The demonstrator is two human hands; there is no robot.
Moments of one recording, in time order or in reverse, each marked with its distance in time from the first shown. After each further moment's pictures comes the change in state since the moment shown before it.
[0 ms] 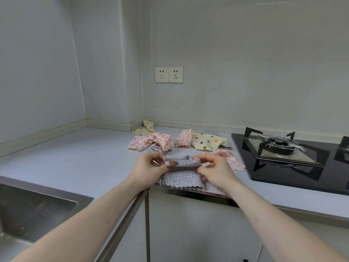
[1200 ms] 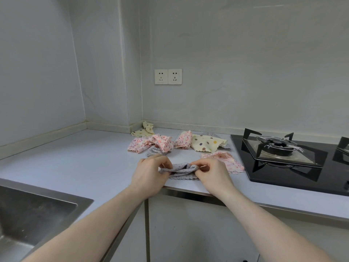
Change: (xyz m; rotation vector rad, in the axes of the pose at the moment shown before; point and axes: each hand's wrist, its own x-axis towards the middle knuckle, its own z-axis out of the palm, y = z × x) left_hand -0.013 0.006 0.003 0.558 0.055 0.331; right_hand -0.010 -0.005 0.008 -0.311 0.104 -0.113
